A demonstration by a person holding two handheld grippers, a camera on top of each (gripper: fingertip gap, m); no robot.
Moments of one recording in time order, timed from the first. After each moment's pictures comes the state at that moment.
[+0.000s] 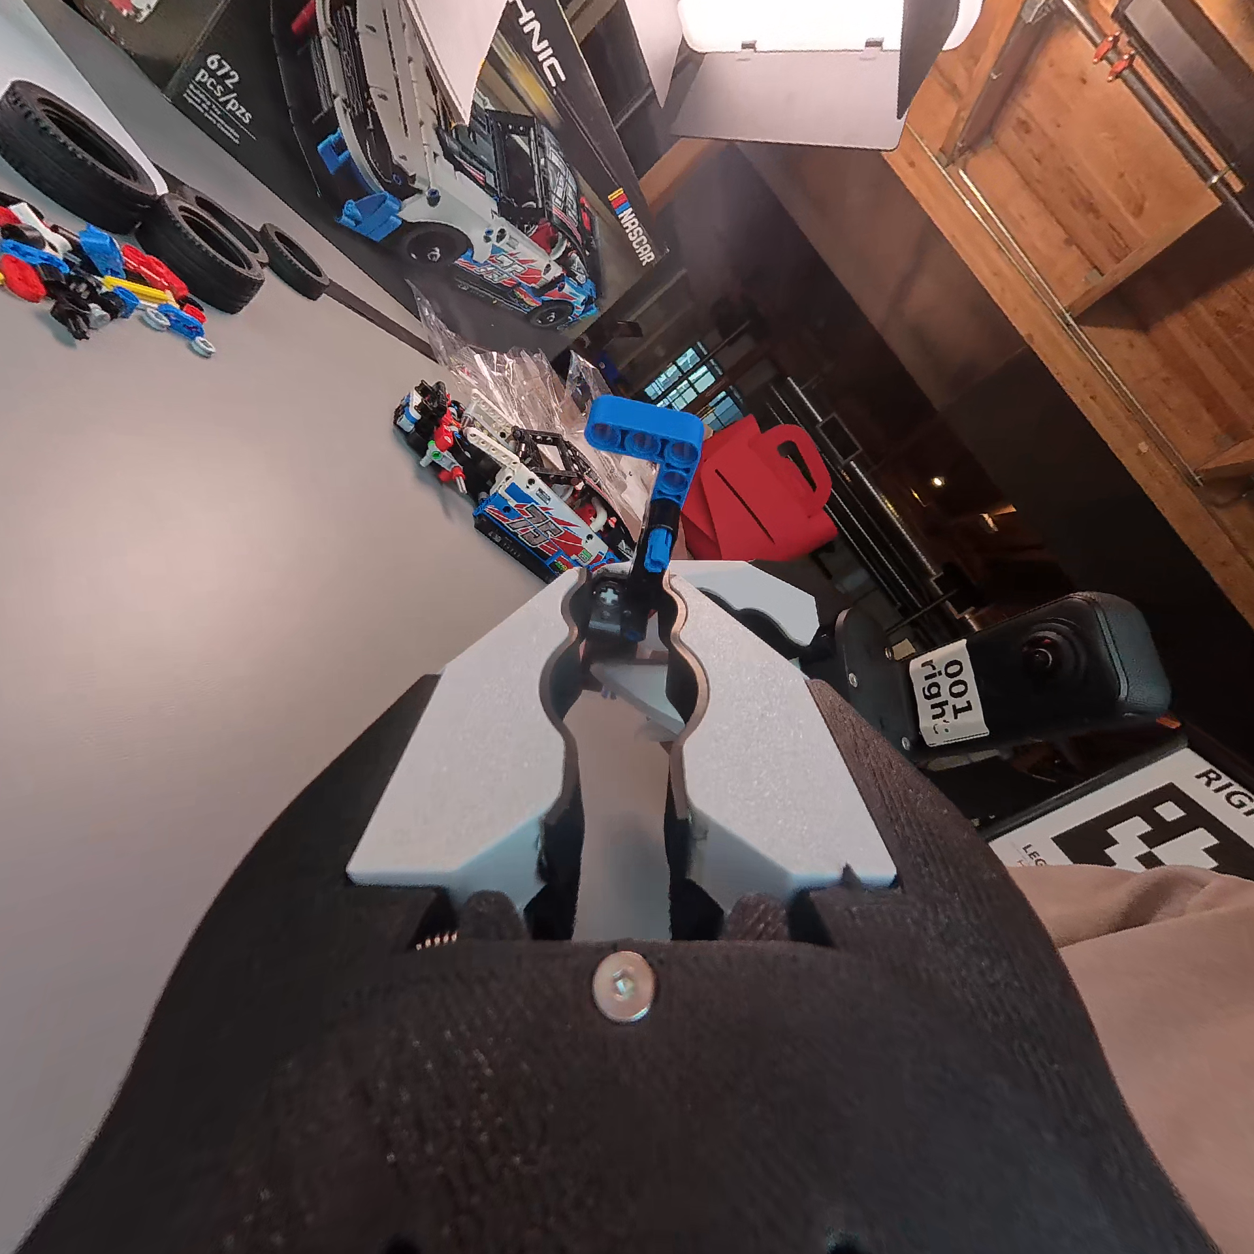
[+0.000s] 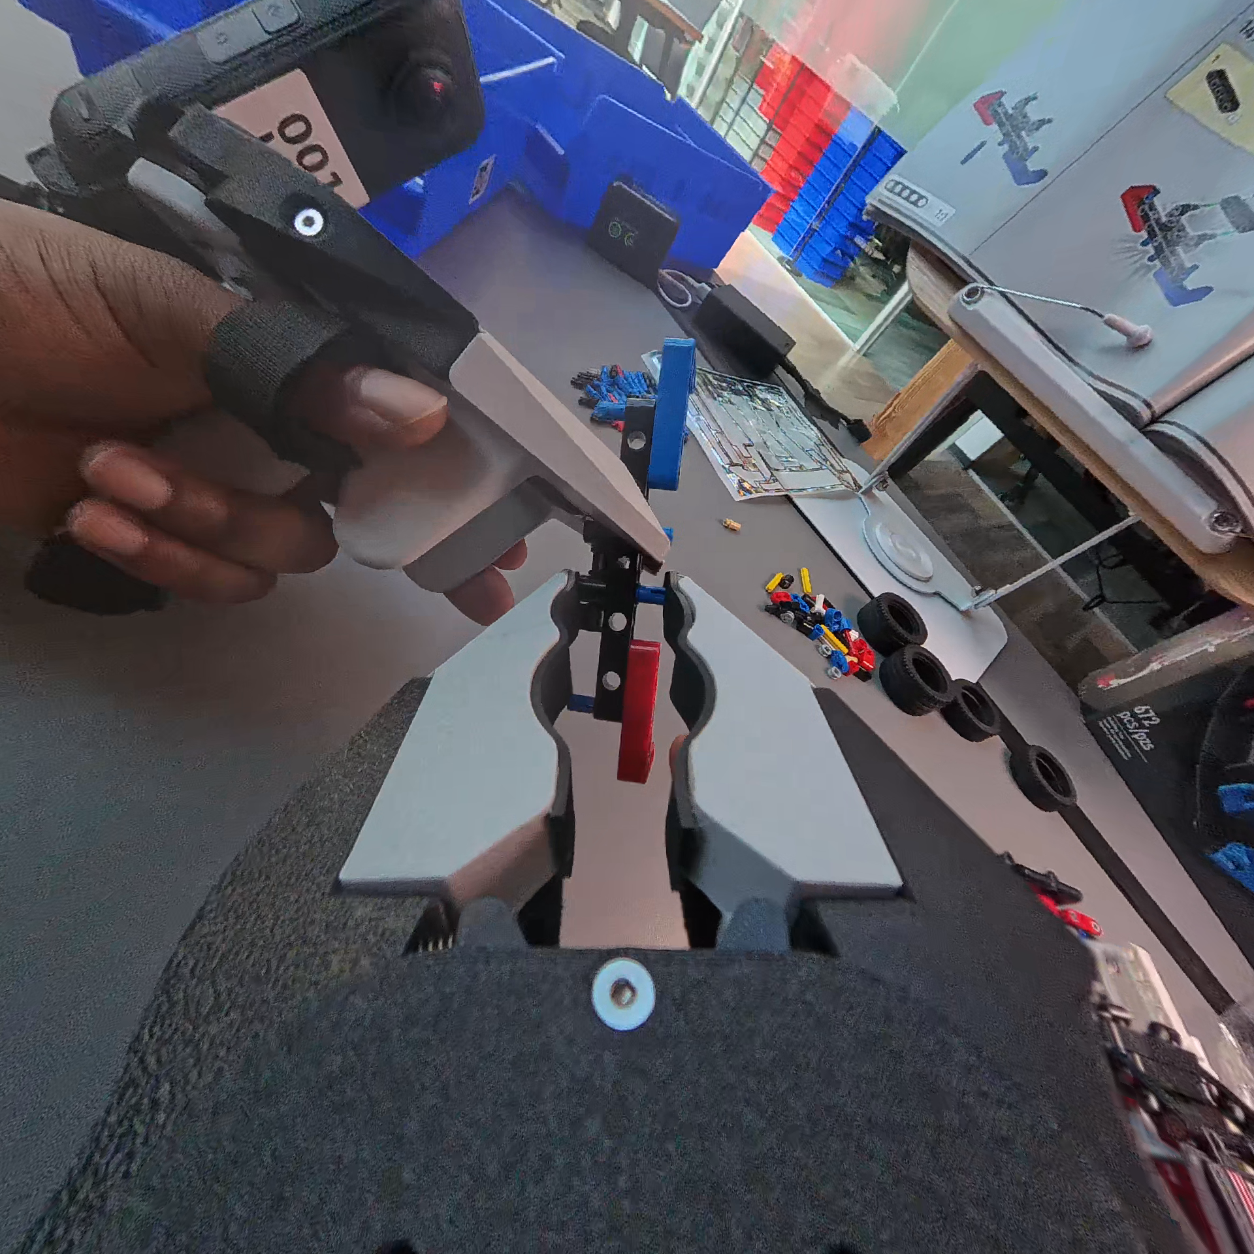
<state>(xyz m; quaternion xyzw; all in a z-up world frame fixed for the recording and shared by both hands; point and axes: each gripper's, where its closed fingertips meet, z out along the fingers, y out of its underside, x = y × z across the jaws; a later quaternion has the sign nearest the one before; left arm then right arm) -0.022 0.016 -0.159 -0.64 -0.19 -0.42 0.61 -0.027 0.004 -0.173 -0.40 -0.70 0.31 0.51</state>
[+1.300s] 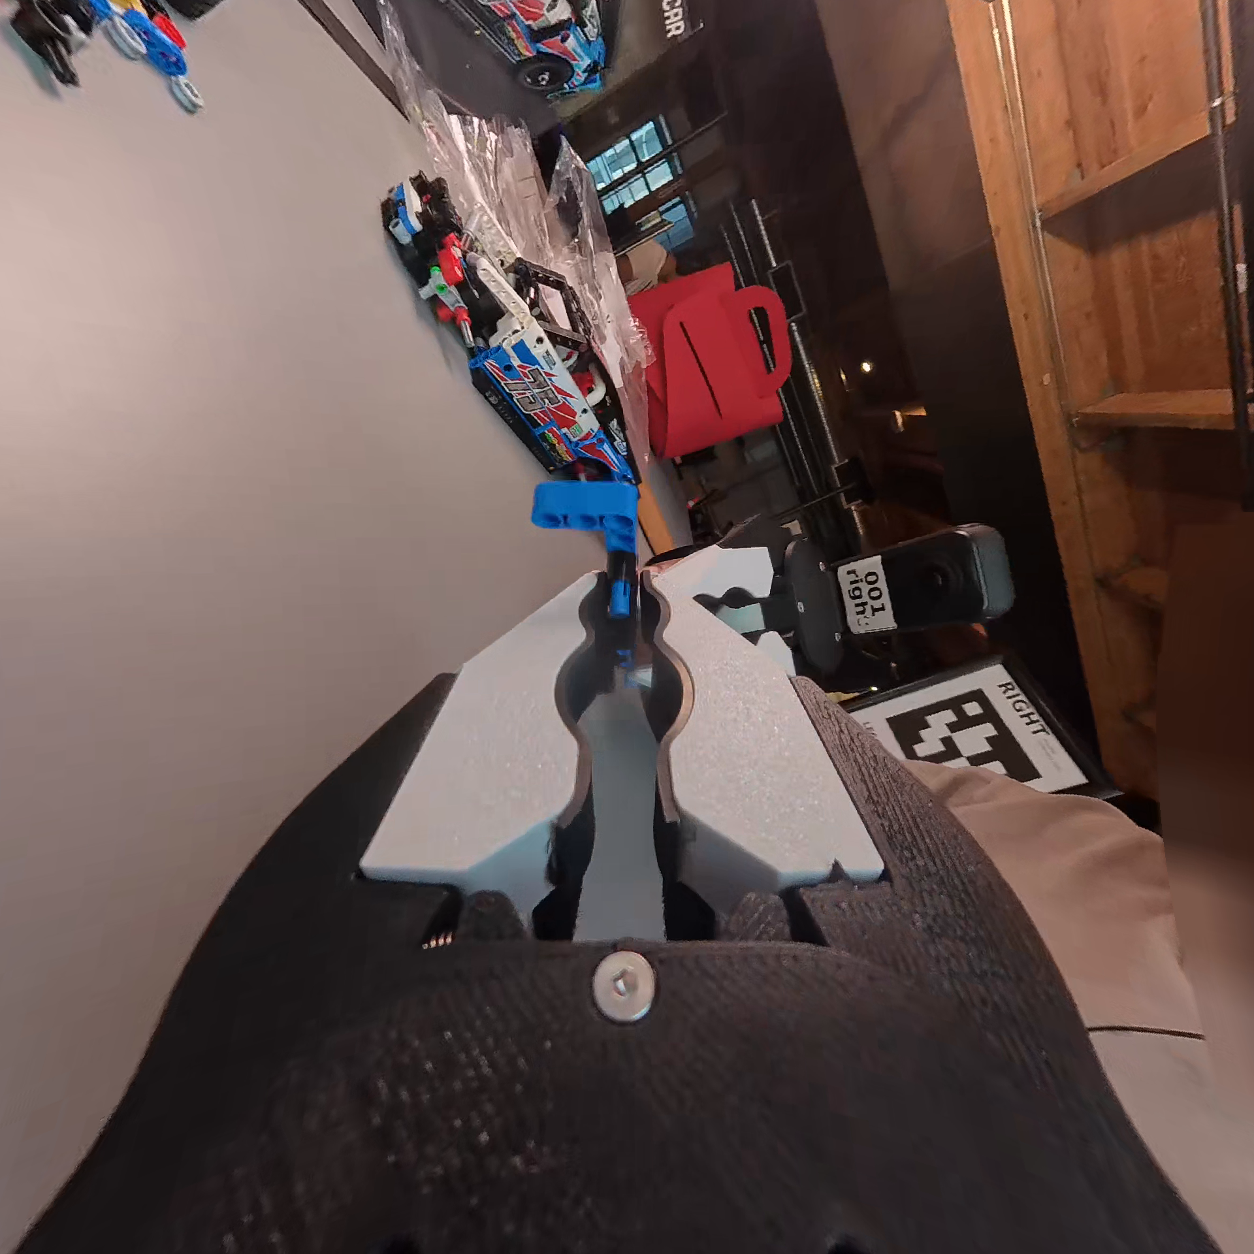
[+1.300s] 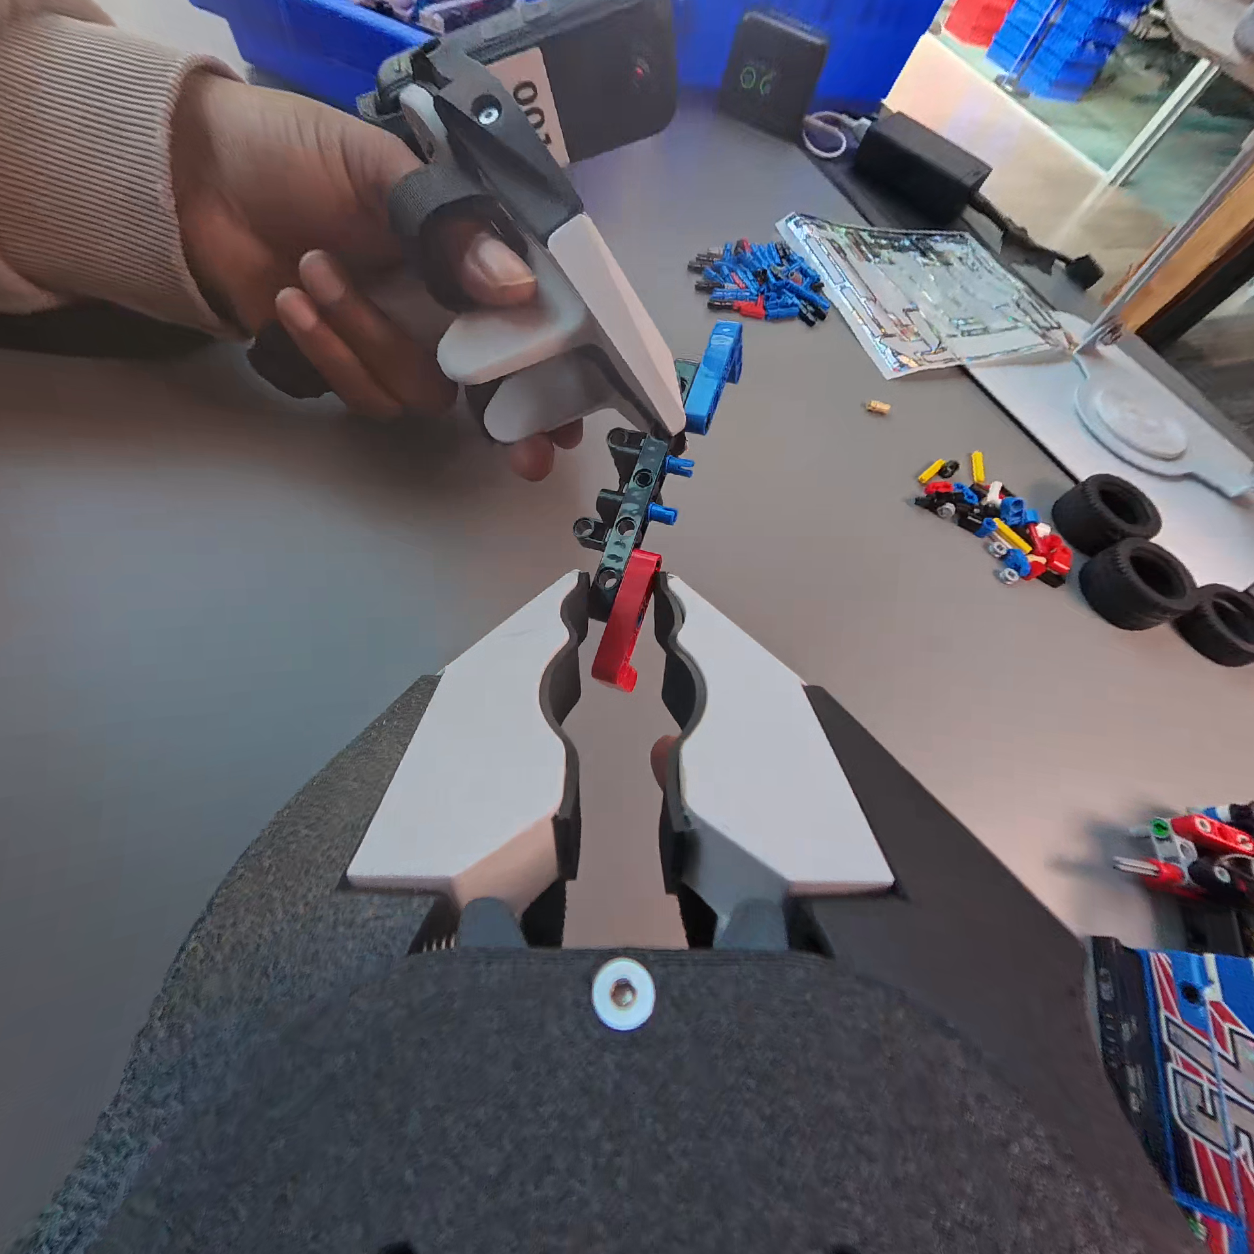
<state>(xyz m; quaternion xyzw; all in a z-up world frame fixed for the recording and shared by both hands) -0.039 0.009 -0.188 -0.68 -0.18 -0.54 0.46 -0.002 0.002 -0.207 -0.45 -0.73 0.36 0.36</state>
